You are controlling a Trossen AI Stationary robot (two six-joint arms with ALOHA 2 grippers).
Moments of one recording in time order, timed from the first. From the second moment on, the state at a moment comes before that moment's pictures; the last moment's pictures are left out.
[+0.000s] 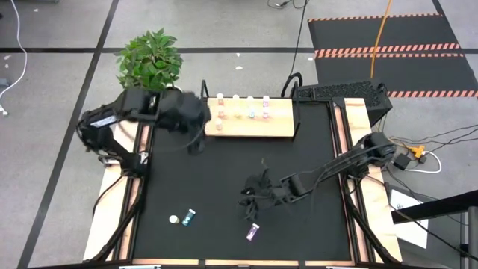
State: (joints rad) left arm 0.01 1.58 2.11 -1.40 -0.20 -0.13; right arm 0.40 1.75 1.19 -0.18 0.34 0.79
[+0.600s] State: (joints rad) left arm -0.65 1.28 1.37 -1.07 -0.47 -0.80; right arm 0.50 1.87 1.19 -0.24 0.12 1.51
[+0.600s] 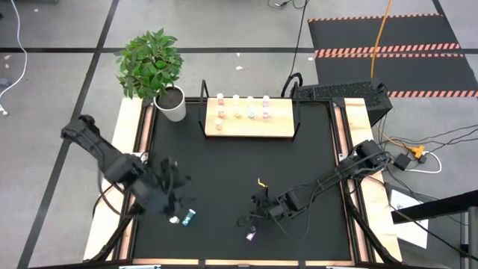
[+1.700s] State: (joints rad) left arm -0.86 1.37 0.97 -1.04 -0.12 -1.21; right arm 0.43 1.87 1.06 -0.01 0.08 1.55
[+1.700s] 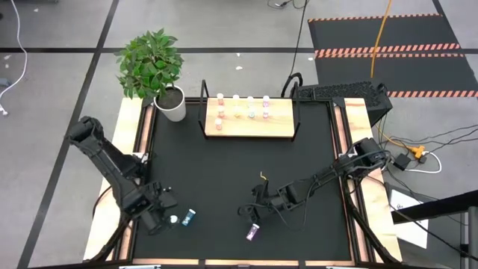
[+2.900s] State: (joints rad) left arm -0.78 1.55 1.01 -0.97 0.04 -1.43; right arm 0.34 1.87 1.06 0.01 0.00 1.44
